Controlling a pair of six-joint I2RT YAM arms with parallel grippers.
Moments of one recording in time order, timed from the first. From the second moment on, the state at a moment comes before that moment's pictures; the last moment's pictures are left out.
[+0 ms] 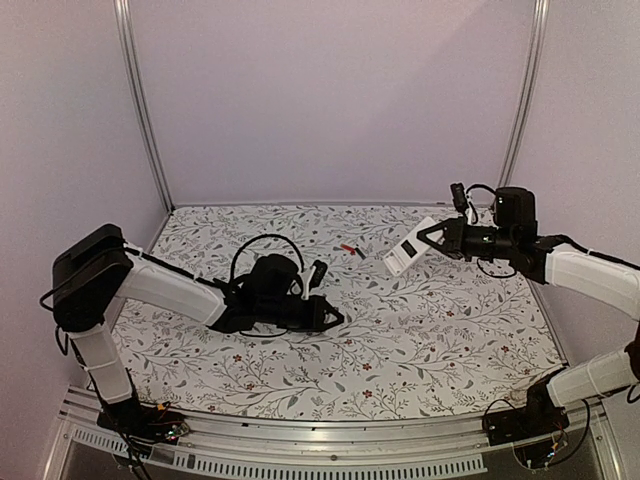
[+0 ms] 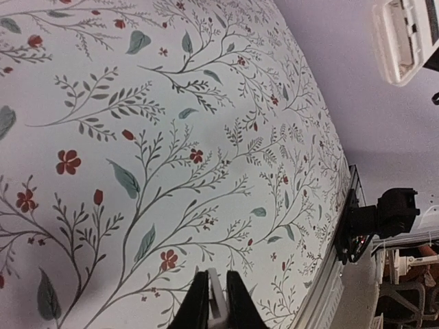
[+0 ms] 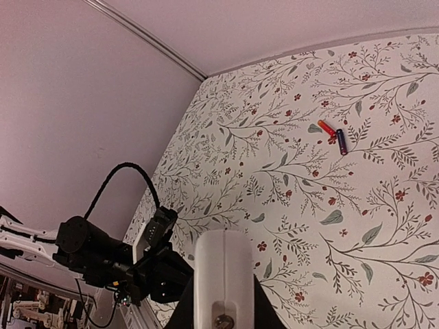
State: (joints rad) left arm -0.94 1.80 0.86 0.38 0.26 -0.77; right arm 0.35 1.27 0.81 0.07 -0.62 0.56
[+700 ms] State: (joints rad) left arm -0.91 1.94 0.98 0.15 0.28 -0.71; right arm 0.34 1.33 0.81 0.07 -0.66 0.54
